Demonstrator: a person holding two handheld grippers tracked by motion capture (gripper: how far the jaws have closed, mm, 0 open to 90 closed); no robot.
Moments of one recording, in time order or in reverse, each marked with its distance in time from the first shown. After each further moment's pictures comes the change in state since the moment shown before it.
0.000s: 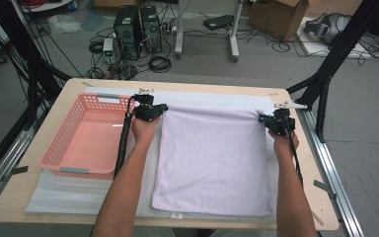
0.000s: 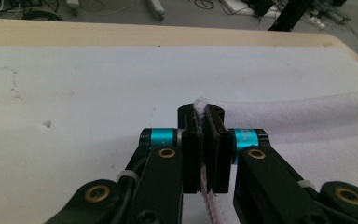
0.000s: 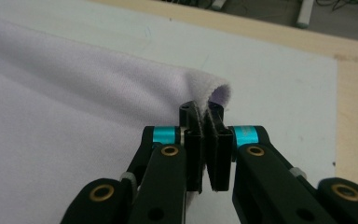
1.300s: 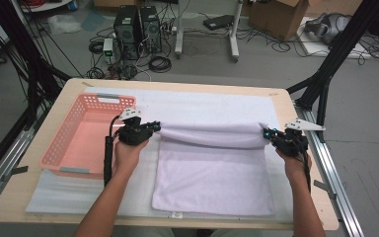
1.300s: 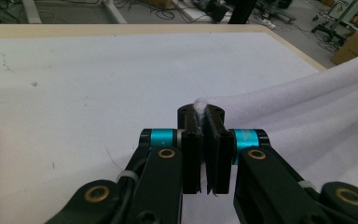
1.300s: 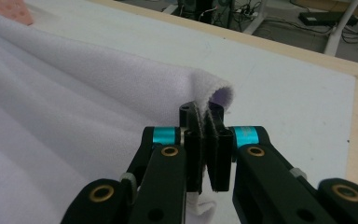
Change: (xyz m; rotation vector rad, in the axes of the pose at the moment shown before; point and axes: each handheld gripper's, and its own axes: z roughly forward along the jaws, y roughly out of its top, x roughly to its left) left arm -0.018 -0.042 -0.092 -0.046 -0.152 0.097; right arm 0.037 -0.029 -0.081 -0.095 0.110 -0.083
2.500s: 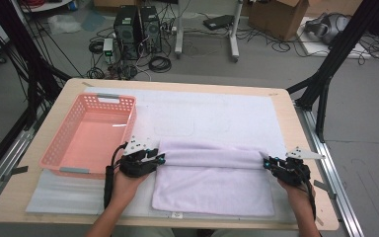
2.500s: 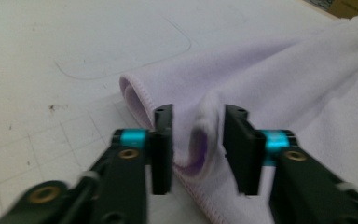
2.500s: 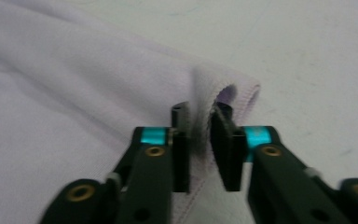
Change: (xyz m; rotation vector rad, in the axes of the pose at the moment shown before) left arm -0.034 -0.064 -0.026 0.066 -0.040 0.109; right arm 0.024 -0.066 -0.029 0.116 0.032 0.077
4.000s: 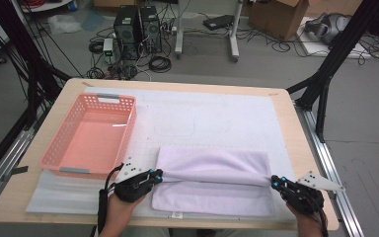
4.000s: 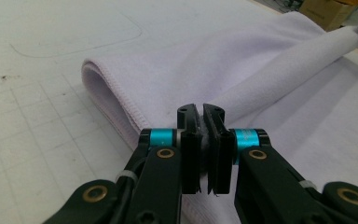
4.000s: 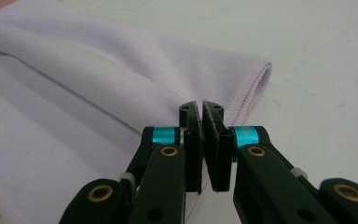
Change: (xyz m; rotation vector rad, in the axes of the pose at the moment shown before) left arm -0.036 -0.036 -0.040 -0.041 -0.078 0.034; right arm 0.043 -0.034 -0.060 -0.077 -0.012 -0.037
